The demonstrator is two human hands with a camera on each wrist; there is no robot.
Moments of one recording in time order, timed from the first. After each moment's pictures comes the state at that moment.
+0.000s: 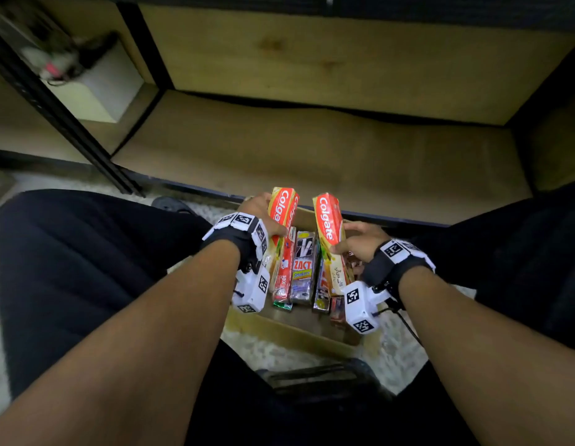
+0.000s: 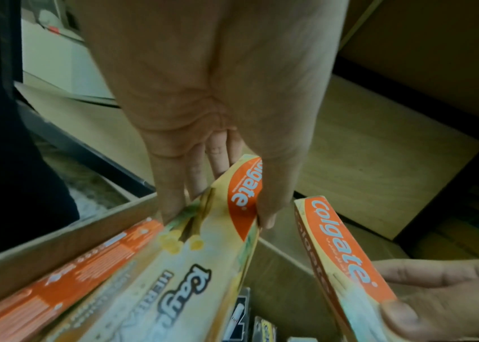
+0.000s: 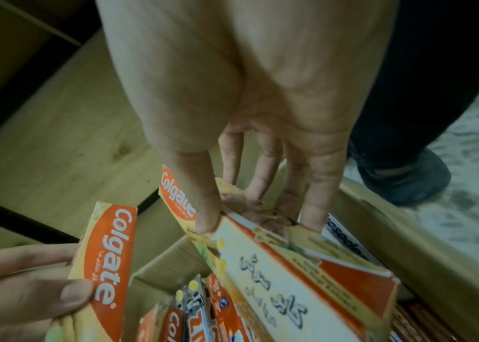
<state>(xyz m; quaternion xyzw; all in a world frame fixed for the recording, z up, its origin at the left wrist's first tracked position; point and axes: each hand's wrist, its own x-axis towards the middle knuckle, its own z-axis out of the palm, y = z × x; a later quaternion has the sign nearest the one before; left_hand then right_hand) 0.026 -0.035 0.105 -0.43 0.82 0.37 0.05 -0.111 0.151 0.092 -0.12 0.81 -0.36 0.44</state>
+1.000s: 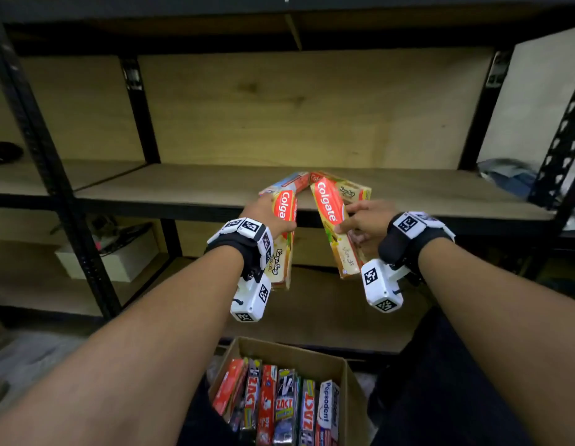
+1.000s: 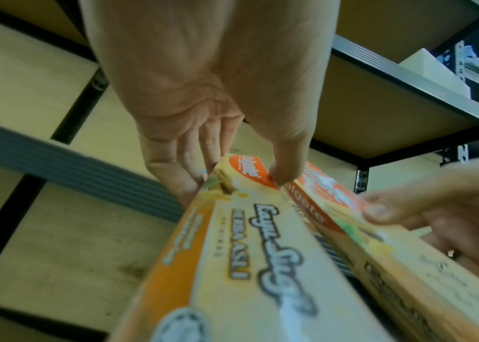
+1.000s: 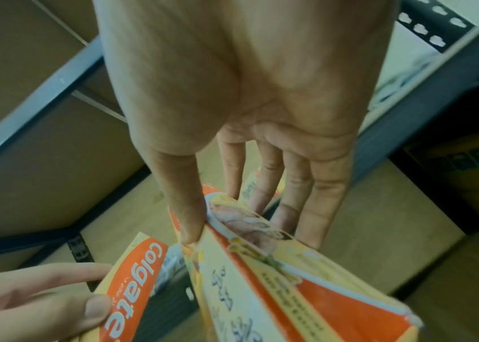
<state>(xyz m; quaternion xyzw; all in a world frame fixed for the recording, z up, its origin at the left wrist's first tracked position) -0.001 0.011 0.406 -0.31 0.88 0.27 -0.25 -0.132 0.187 0.429 -0.28 0.80 -0.47 0.23</state>
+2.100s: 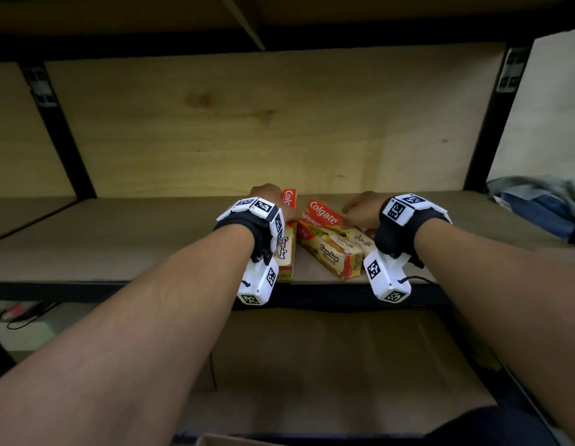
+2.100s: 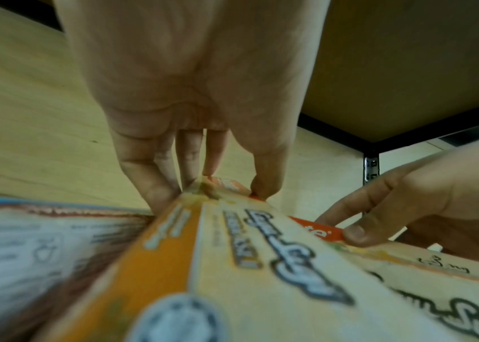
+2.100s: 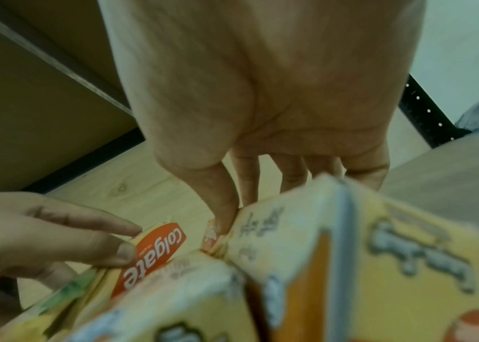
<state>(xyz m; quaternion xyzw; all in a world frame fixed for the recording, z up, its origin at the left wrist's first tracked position) -0.212 -0.082 0.486 -0.32 0.93 0.13 -0.14 -0.324 0.075 0.489 -0.30 0.94 -0.16 0.10</state>
